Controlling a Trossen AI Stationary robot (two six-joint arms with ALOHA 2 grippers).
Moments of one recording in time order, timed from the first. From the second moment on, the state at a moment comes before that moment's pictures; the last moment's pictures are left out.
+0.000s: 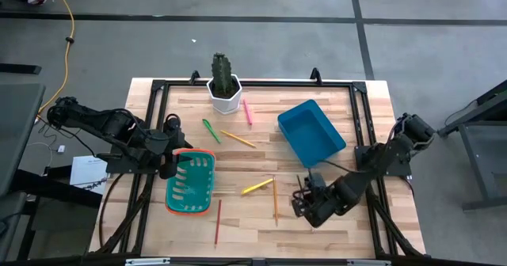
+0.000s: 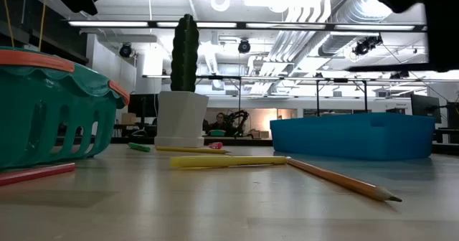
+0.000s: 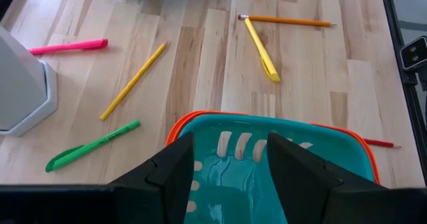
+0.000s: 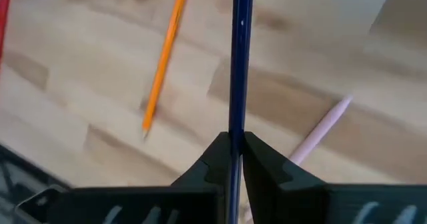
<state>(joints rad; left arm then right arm) -0.24 0.84 0.95 -1.00 -0.26 -0.37 0.65 1.61 1.18 -0.89 0.24 1.82</state>
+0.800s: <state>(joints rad) -0.24 0.84 0.95 -1.00 -0.28 -0.36 0.12 1.42 1.20 -1.15 0.21 1.28</state>
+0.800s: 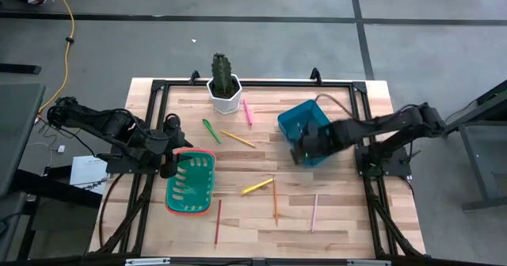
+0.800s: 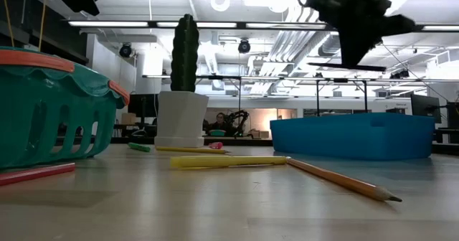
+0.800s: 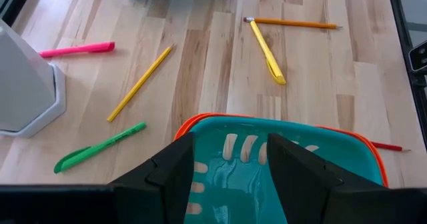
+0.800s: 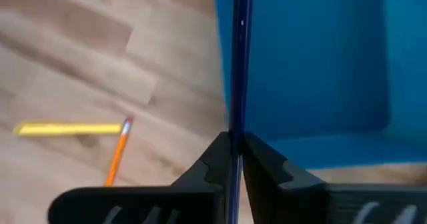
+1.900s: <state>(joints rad) -0.24 0.84 0.95 -1.00 -0.31 -0.36 -0.38 1.58 1.19 -1.17 -0.09 0.81</state>
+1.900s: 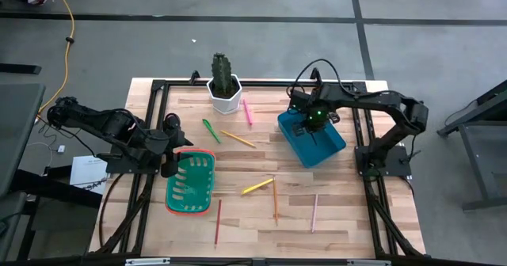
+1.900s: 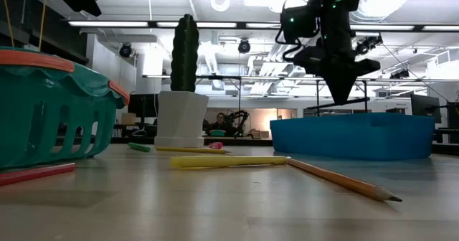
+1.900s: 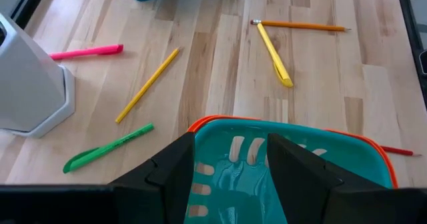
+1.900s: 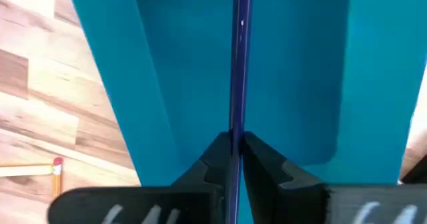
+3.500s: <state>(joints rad) -0.24 0.84 0.95 -0.98 -0.28 -0.36 0.31 1.47 1.19 -0.41 0.19 1.20</state>
